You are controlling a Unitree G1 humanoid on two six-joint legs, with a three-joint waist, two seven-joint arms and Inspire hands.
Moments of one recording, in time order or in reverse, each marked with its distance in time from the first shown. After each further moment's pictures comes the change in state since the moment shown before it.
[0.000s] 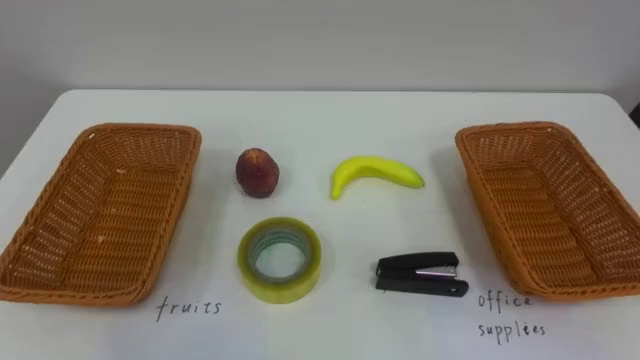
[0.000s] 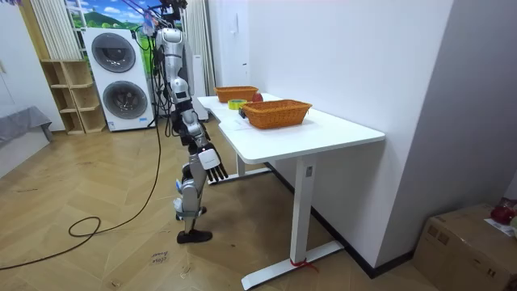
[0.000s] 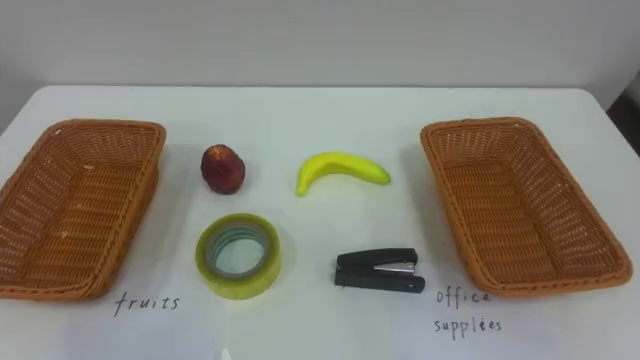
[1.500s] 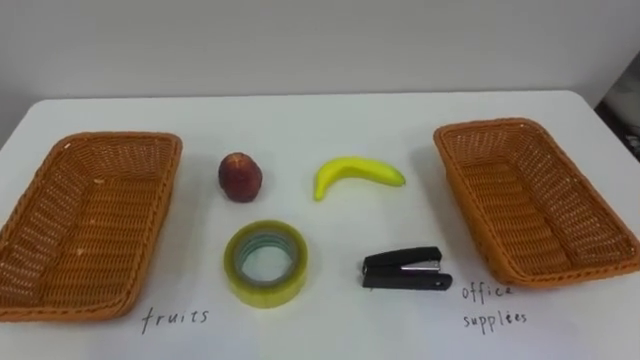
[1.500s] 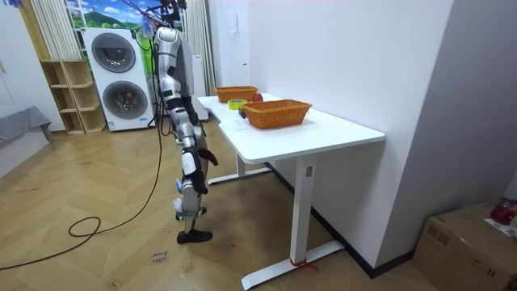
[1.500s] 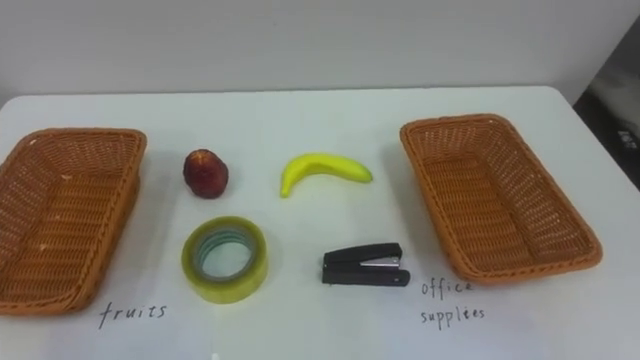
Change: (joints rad) left arm 0.070 0.033 0.172 -0.023 0.107 0.014 0.128; right arm 0.083 -0.016 -0.424 -0.129 0.423 0.002 -0.236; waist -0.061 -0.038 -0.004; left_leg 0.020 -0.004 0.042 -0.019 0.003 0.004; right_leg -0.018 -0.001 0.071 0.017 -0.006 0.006
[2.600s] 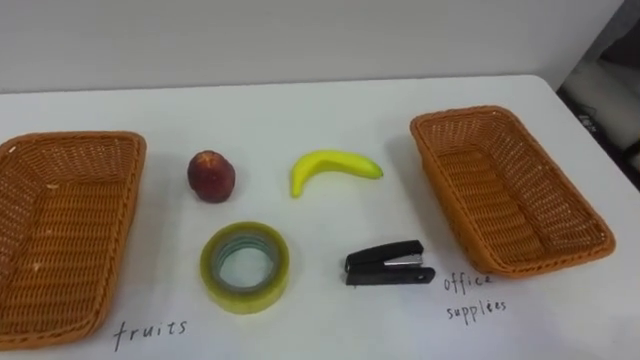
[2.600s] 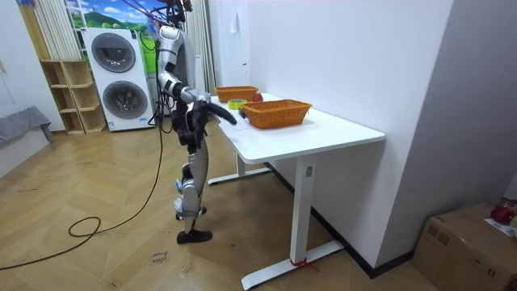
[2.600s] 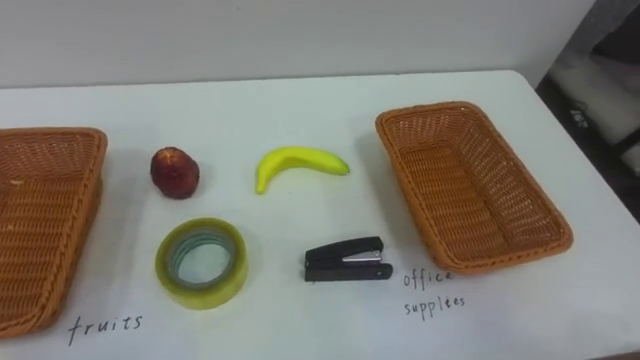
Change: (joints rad) left arm 0.051 0.032 0.015 -0.095 0.049 0.039 0.026; right arm 0.020 -0.045 -0.158 -0.828 -0.164 -0.114 -0.770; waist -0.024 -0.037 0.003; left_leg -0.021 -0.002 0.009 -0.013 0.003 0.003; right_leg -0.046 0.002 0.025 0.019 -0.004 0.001
